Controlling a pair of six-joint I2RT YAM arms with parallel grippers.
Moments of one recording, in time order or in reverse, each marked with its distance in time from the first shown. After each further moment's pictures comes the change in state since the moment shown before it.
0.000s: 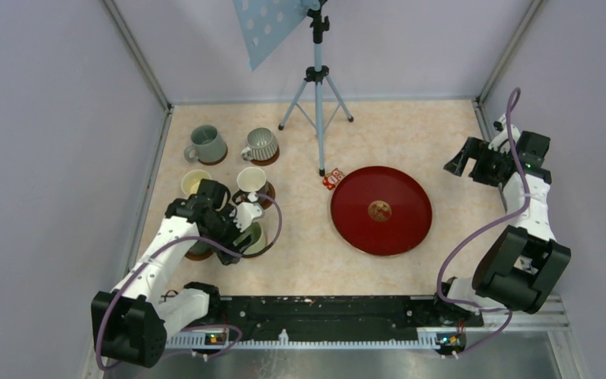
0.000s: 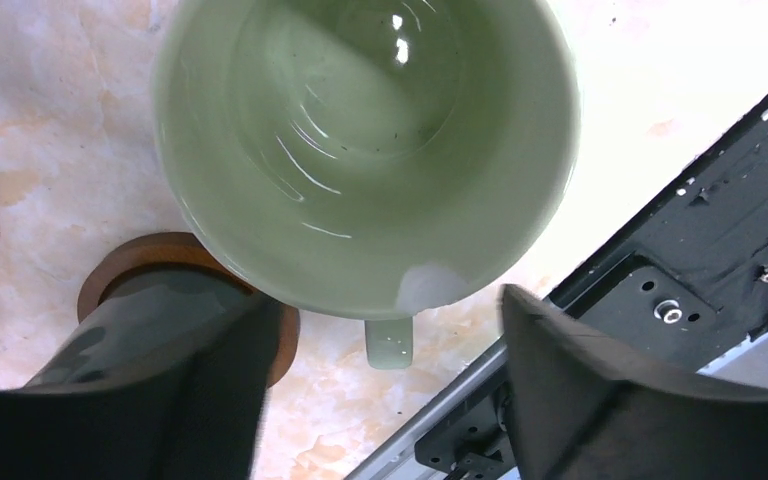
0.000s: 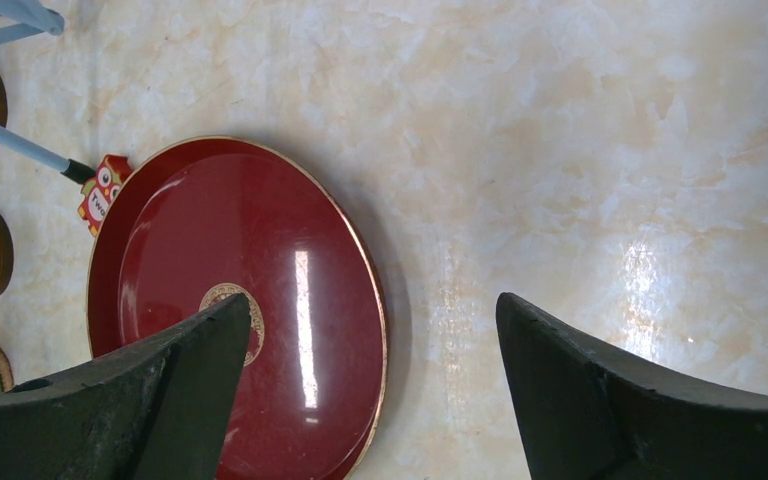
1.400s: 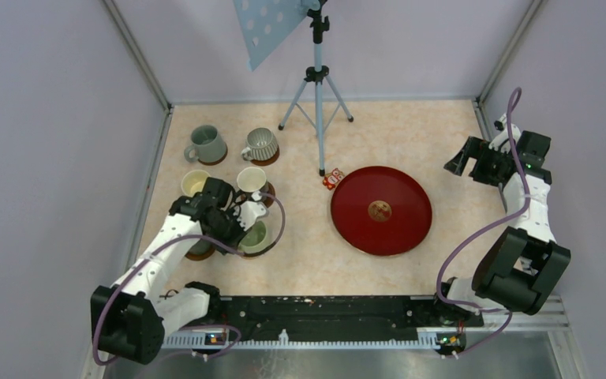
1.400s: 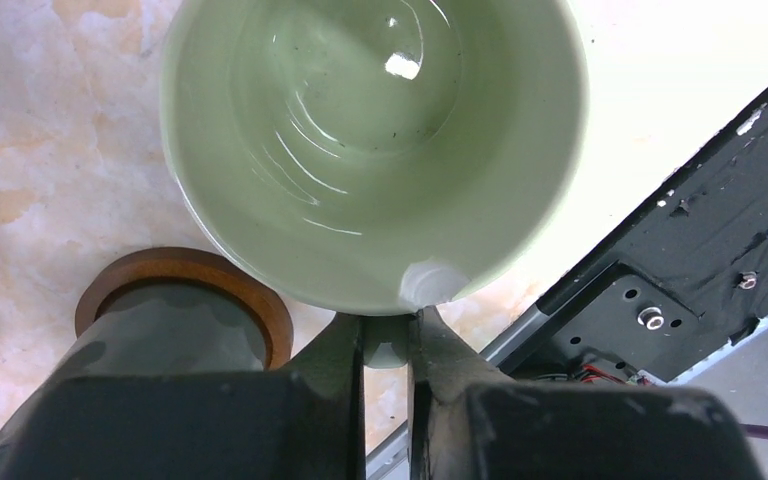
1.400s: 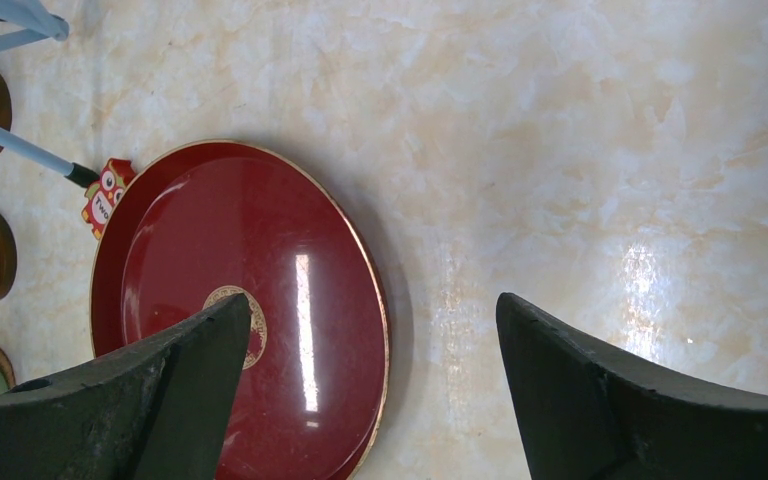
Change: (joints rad) left arm -0.060 0.035 0.023 0.004 -0.003 -0.047; right arm 0.000 -0.008 0.000 0.003 0.000 0.007
